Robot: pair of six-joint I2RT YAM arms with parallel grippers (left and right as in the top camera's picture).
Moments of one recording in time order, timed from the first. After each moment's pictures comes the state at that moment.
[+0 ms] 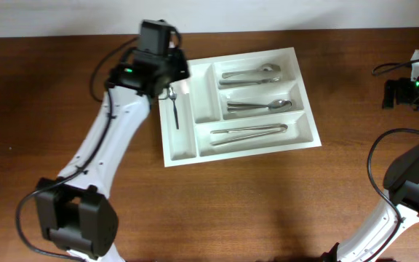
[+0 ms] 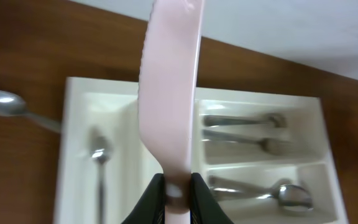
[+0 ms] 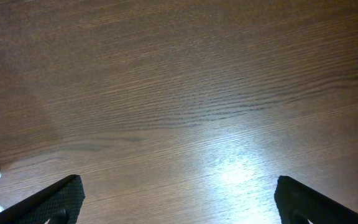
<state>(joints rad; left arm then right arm) -0.34 1.86 1.70 -0.60 -0.04 -0.51 -0.50 2.16 2.16 -1.41 0.06 -0.29</state>
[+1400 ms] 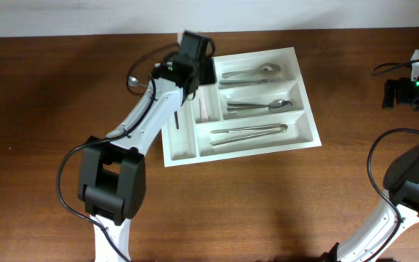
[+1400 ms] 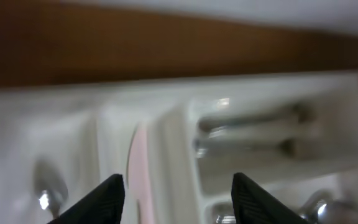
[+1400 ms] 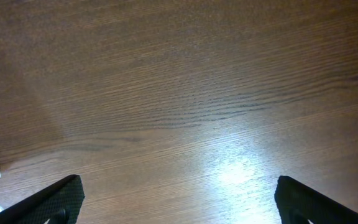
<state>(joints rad) -0.41 2.13 1.83 -0.52 -0.07 -0.42 -0.50 2.16 2.16 -1.41 0.06 -0.29</state>
